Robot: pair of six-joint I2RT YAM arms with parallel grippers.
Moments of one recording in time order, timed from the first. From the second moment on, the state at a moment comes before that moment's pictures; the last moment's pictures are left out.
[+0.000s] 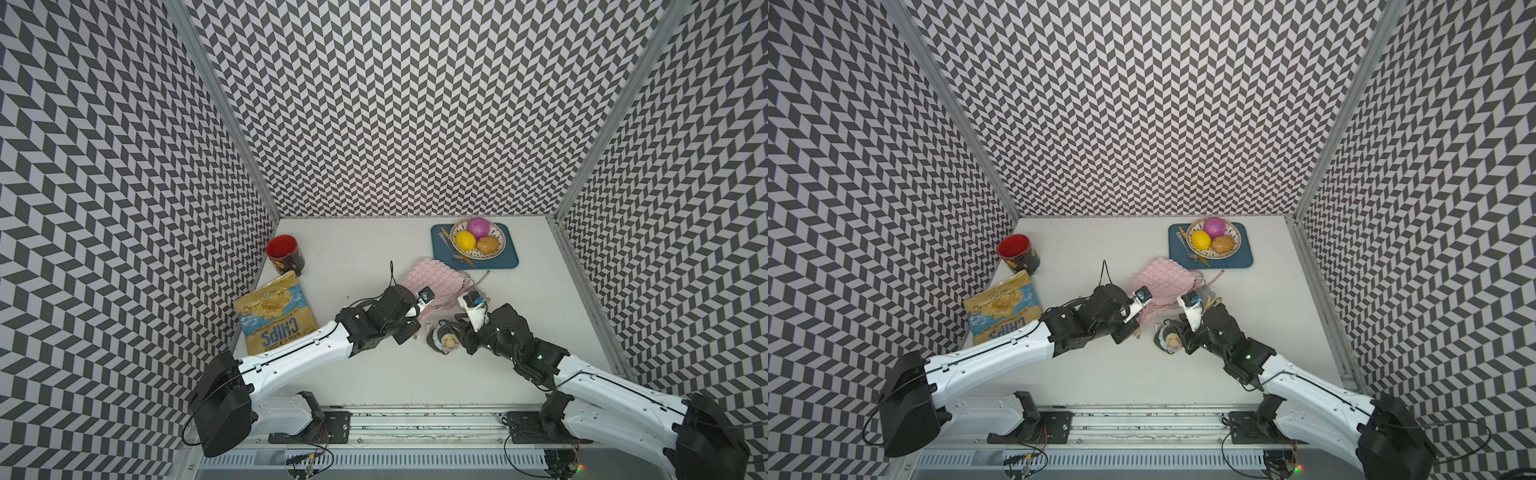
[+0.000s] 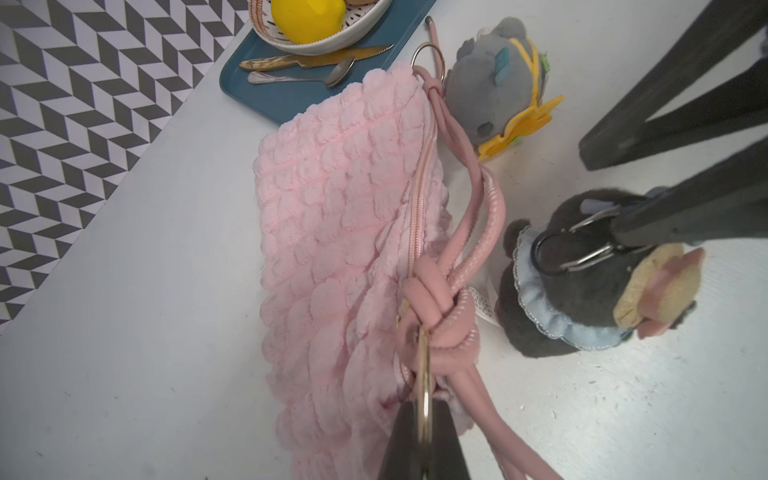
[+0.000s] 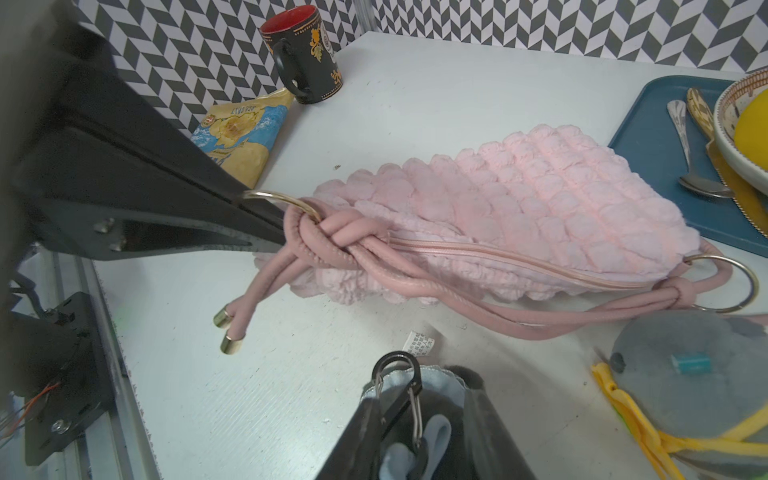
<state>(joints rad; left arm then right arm) -0.91 1.27 0.90 -0.44 -0.17 0.16 0.76 0.95 0.42 0.05 -0.05 0.20</state>
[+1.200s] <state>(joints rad) -0.84 1.14 0.93 -0.56 -0.22 0.05 0.47 0.96 0.55 0.04 0.04 0.20</state>
